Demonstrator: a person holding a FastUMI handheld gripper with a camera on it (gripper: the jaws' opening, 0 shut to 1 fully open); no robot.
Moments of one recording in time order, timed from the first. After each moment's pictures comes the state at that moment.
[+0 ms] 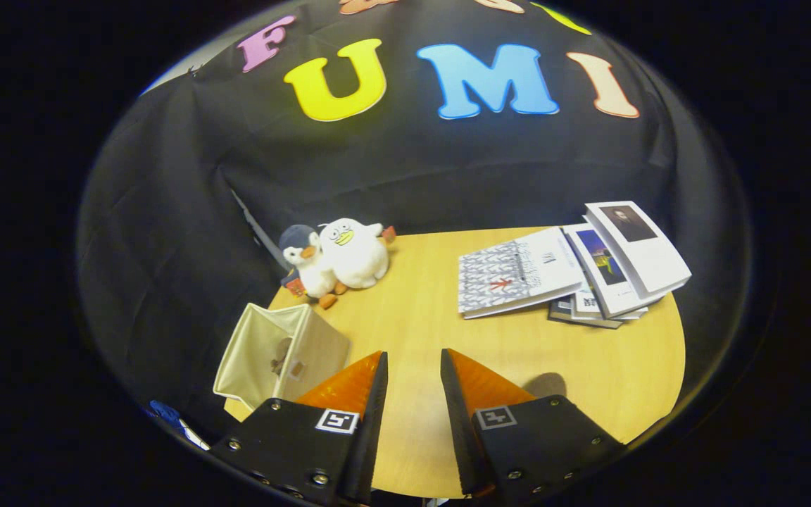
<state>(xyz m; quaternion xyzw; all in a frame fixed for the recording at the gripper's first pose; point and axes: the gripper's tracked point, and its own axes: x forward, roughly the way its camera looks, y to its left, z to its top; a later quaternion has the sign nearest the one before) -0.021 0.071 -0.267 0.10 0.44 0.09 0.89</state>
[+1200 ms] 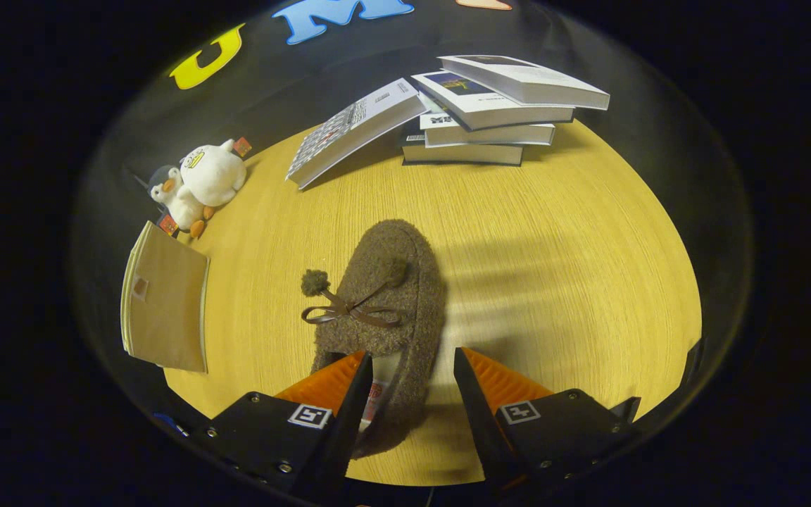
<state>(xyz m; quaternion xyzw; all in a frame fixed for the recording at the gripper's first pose) -0.143 -0.062 -0.472 0.13 0.59 -0.01 0.80</state>
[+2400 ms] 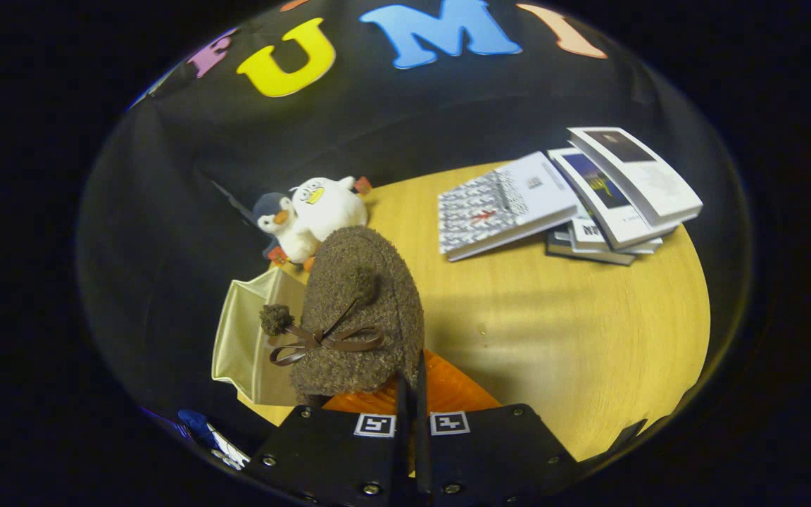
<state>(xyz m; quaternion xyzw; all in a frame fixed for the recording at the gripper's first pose) -0.031 0.112 -0.304 0.14 0.51 0.15 0.83</state>
